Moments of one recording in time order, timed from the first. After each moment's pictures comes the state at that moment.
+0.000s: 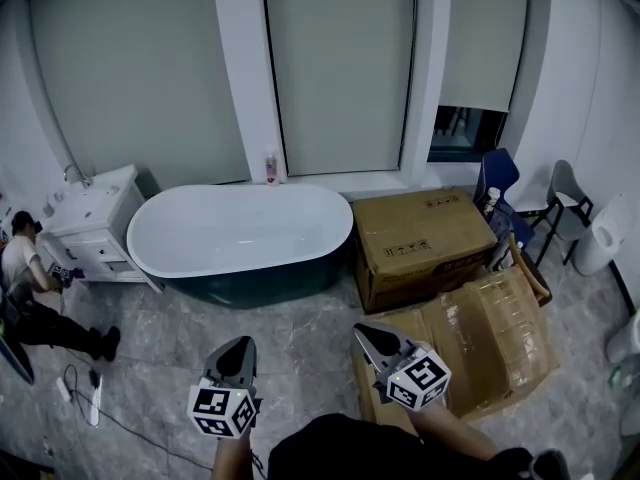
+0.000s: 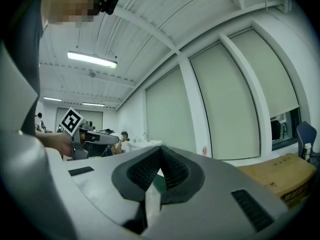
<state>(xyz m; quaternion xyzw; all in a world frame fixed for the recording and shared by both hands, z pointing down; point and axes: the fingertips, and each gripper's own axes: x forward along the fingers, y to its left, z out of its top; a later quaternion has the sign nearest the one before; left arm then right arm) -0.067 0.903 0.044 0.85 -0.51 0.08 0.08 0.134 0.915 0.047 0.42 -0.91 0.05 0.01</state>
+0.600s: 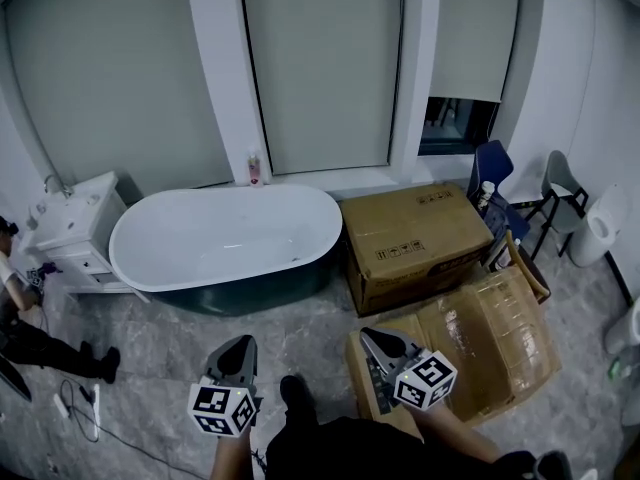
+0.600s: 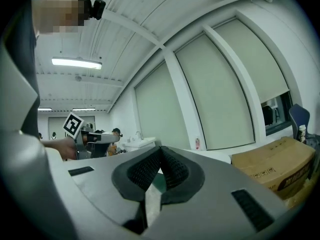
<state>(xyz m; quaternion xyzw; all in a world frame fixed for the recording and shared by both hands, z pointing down) -0.033 0.821 0.067 0.87 -0.48 0.09 0.09 0.180 0.851 0.087 0.45 -0.89 0.12 -0.01</state>
